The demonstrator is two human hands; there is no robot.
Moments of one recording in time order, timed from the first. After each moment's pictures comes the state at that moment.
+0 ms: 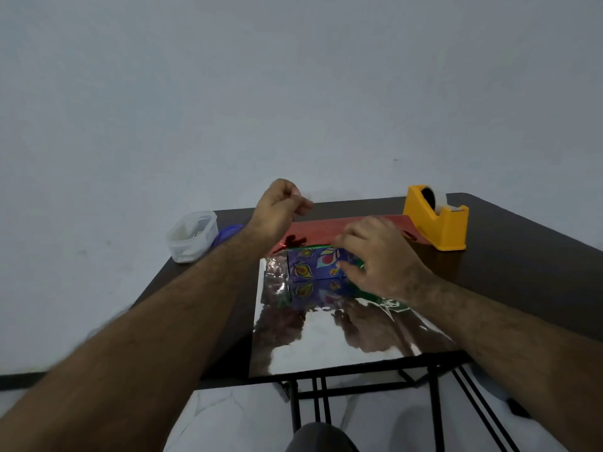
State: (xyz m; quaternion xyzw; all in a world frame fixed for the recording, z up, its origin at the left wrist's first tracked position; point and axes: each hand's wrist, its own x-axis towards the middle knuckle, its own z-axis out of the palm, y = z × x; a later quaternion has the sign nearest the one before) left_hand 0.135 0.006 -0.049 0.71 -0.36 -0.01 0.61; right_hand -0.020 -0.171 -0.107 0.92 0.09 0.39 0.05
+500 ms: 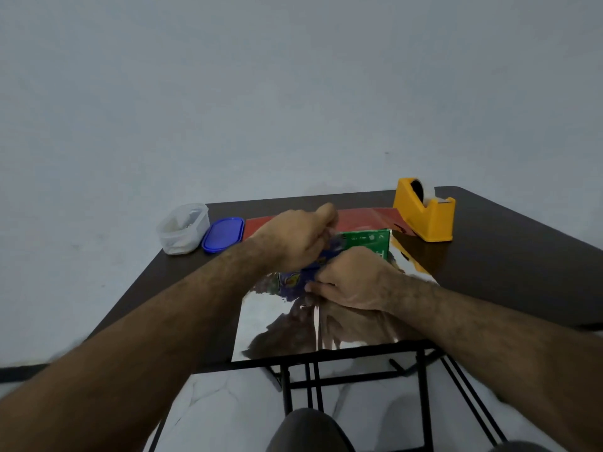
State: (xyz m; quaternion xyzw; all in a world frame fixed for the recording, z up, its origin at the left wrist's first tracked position) left_hand 0.074 0.010 -0.054 0.79 -0.59 0.10 0.14; right_hand -0.021 -0.149 -0.125 0.94 0.20 0.28 0.07
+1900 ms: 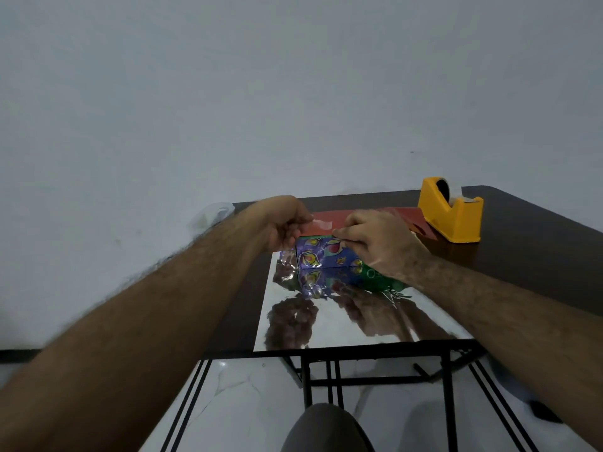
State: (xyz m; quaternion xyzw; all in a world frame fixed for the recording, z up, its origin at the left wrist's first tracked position) left_hand 0.100 0.027 -0.024 0.79 -0.08 -0.25 0.55; right_hand -0.009 -0.173 -0.094 0.92 0.14 0.36 -0.04
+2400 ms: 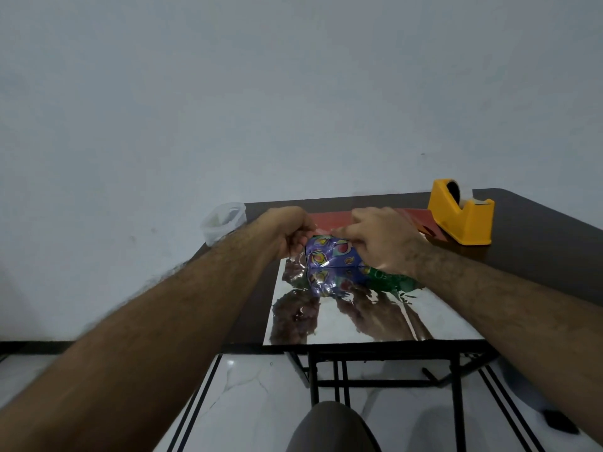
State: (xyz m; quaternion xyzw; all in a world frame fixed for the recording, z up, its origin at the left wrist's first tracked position) left_hand 0.092 0.034 -0.039 0.80 -0.05 -0.22 0.56; right_hand -0.010 -0.156 -0.078 0.95 0.12 0.28 0.04
